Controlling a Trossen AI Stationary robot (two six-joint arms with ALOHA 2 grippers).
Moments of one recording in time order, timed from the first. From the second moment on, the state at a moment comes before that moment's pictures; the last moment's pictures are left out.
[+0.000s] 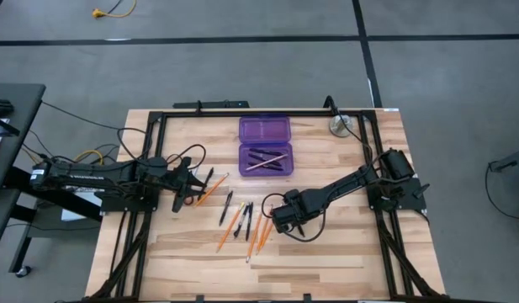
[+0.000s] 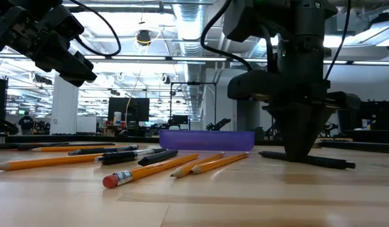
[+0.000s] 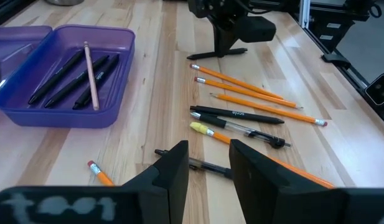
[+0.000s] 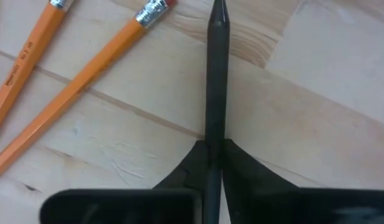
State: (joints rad) left arm 0.04 0.49 0.24 -0.17 0.12 -0.08; right arm 0.31 1.96 1.20 -0.77 0.00 1.43
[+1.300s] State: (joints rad) left arm 0.04 0.49 0.21 -0.16 0.12 -0.07; right arm 0.31 1.89 1.20 -0.78 0.08 1.44
